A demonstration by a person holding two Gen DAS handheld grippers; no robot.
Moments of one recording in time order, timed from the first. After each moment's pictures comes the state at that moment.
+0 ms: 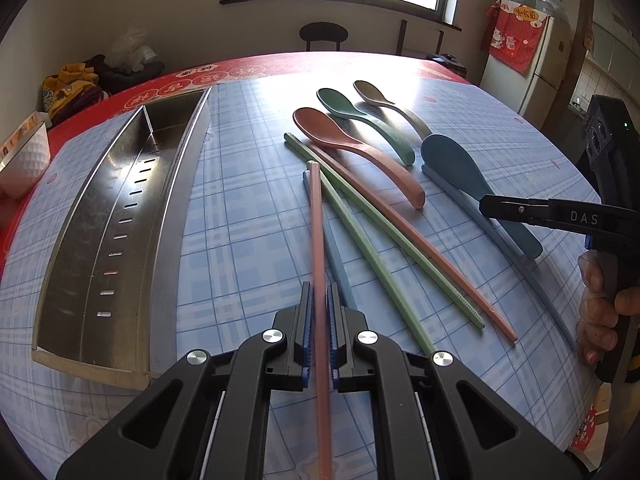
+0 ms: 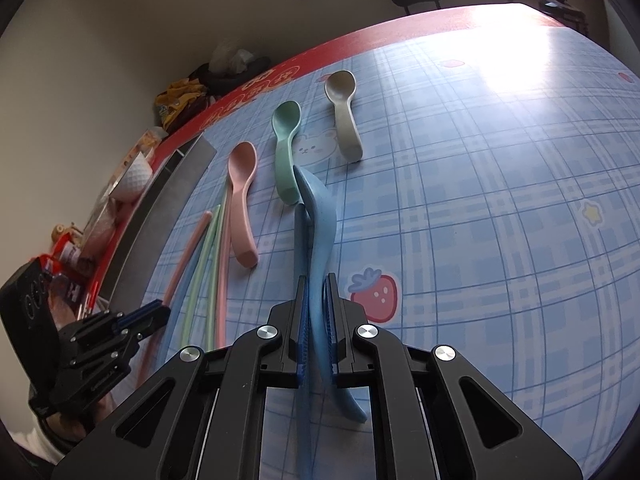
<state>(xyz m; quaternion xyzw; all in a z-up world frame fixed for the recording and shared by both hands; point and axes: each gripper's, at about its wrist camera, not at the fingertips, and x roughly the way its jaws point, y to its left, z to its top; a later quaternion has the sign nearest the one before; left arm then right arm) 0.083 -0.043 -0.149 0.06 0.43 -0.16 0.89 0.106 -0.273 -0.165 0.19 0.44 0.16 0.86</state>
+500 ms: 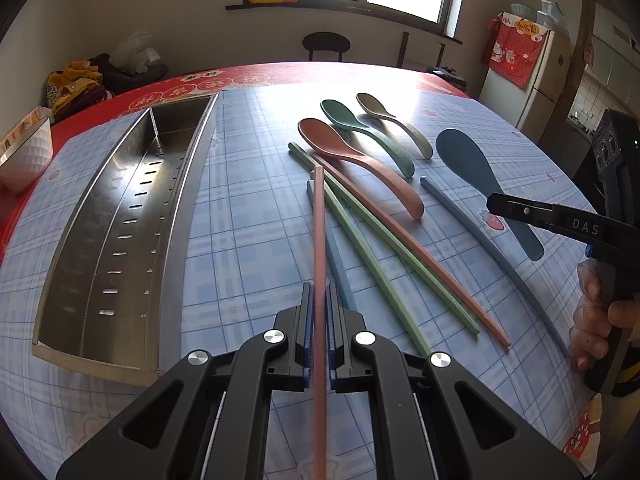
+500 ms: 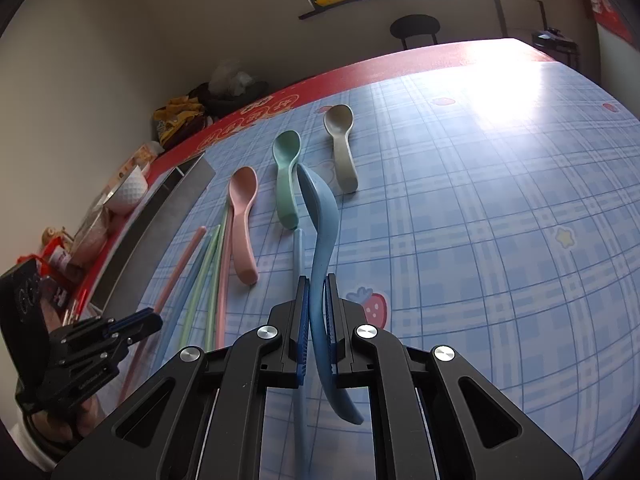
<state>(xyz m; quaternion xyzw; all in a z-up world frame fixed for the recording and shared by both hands) 0.078 -0.033 -0.143 0.03 0.41 -0.16 0.90 0.095 -0.272 -0.152 0.17 0.39 0.14 0.89</state>
